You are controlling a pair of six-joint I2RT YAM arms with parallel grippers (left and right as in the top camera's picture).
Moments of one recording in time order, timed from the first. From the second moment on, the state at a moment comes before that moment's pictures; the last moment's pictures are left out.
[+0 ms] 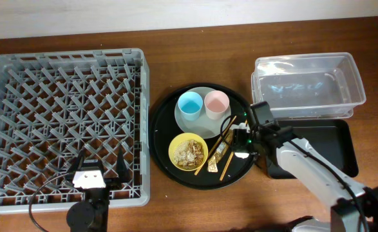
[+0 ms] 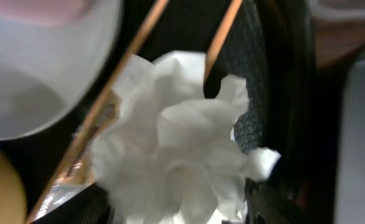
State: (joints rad) left arm -0.01 0.02 0.02 -0.09 -0.01 -0.02; right arm 0.30 1.46 0.75 -0.49 -0.02 0.42
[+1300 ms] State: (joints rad) left arm -0.01 0.02 0.02 -0.09 -0.01 -0.02; right arm -0.09 1.58 1.21 -0.66 0.16 0.33
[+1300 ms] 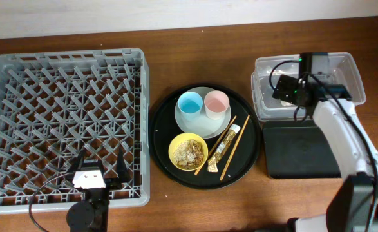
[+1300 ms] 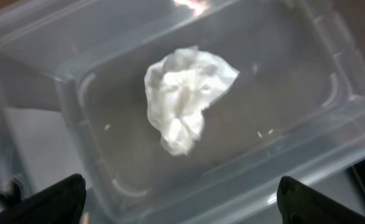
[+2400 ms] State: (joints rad) left arm -0.01 0.02 0.02 -0.09 -0.01 -0.02; right arm 0.63 1.44 0.94 -0.75 0.07 1.01
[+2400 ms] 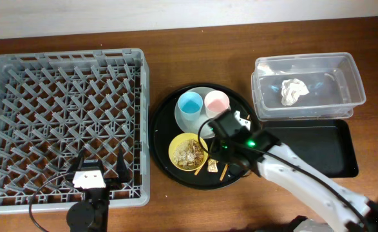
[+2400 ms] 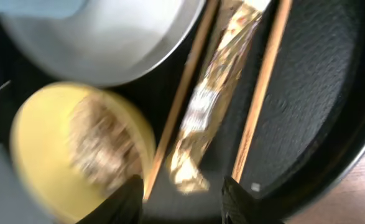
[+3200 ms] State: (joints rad) left arm -0.01 0.02 0.02 -0.09 -0.01 -0.02; right arm 0.58 1.47 1.17 -0.91 0.27 0.98
